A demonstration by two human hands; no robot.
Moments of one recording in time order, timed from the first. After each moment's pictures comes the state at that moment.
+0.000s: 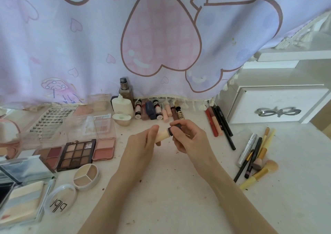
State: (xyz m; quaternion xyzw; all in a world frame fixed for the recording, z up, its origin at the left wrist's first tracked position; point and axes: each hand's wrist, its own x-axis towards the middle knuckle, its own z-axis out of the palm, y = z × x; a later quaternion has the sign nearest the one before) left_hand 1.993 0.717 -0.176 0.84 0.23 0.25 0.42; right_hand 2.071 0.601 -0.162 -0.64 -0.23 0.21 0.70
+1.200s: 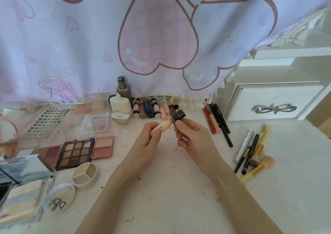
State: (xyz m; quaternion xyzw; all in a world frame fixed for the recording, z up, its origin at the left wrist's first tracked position) left_hand 1.995 0.717 -0.186 0.81 0.16 0.18 0.54; right_hand 2.083 0.598 -0.168 -0.55 -0.17 0.31 0.76
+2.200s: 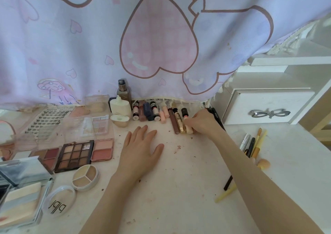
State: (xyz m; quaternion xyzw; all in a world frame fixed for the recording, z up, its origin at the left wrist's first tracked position) left_hand 1.997 0.731 -0.203 0.95 0.23 0.11 0.16; right_hand 2.154 0.615 -0.150 -0.91 -0.18 0.17 0.32
